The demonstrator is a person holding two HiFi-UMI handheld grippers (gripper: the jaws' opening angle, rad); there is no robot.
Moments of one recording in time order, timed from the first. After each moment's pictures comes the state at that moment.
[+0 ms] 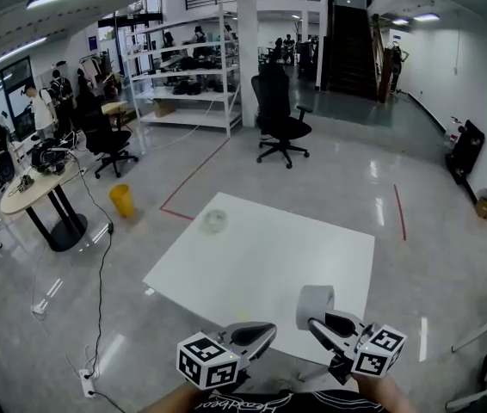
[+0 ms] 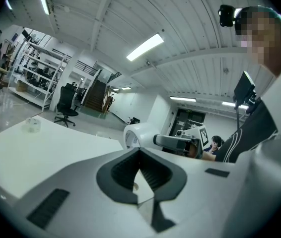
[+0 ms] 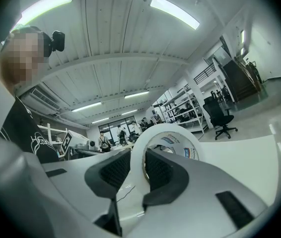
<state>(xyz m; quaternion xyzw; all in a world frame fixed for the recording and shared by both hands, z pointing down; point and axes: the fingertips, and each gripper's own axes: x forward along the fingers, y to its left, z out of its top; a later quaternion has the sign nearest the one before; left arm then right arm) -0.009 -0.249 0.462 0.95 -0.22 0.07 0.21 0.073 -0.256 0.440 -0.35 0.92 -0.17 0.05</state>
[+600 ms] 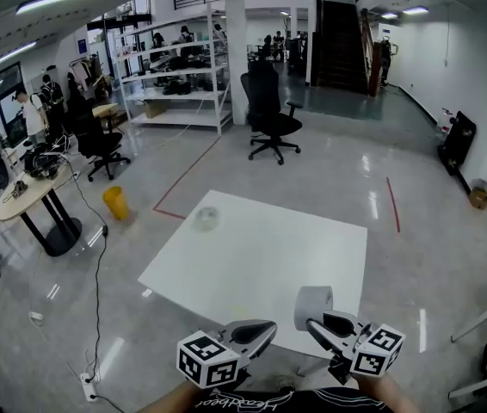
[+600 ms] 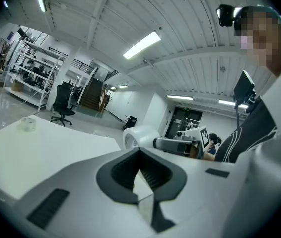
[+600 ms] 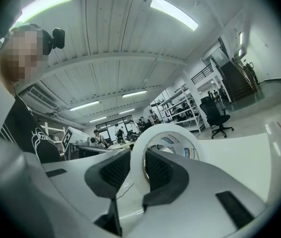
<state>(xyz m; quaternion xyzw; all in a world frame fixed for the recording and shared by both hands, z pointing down) 0.003 -0.239 0.461 0.95 -0.21 0.08 0.20 0.081 -0.241 0.448 -0.36 0.91 -0.18 0.04</state>
